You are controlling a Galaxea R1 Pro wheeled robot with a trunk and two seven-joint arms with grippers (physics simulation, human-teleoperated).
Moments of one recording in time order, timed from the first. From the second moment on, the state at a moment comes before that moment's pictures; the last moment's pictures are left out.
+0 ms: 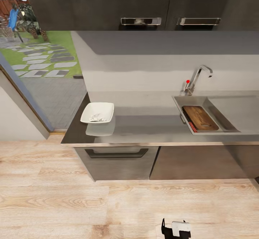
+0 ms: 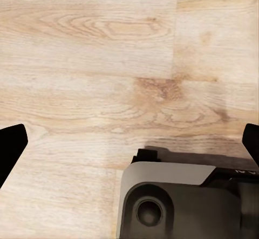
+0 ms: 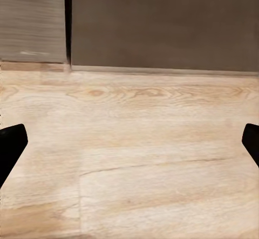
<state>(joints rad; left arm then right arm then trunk) -0.22 -0.01 -0.11 -0.21 0.13 -0.40 0.18 -0.41 0.12 -0.55 -0.02 0.78 -0.67 -0.48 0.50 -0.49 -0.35</state>
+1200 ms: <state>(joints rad) -0.22 -0.01 -0.11 -0.19 0.13 -0.40 0.17 -0.41 0.12 -0.55 -0.02 0.78 -0.67 -0.48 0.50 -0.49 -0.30</state>
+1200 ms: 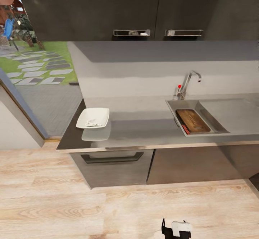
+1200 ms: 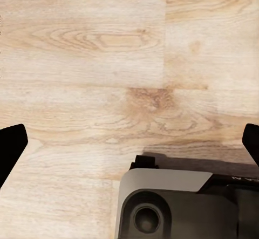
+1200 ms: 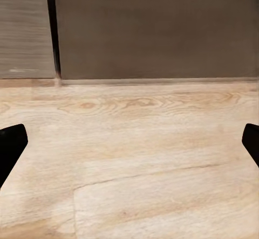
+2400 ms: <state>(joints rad) -0.22 -0.01 -0.10 -0.19 0.14 -0.40 0.18 -0.39 0.06 -0.56 -0.02 0.78 -0.67 -0.38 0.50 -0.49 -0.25</state>
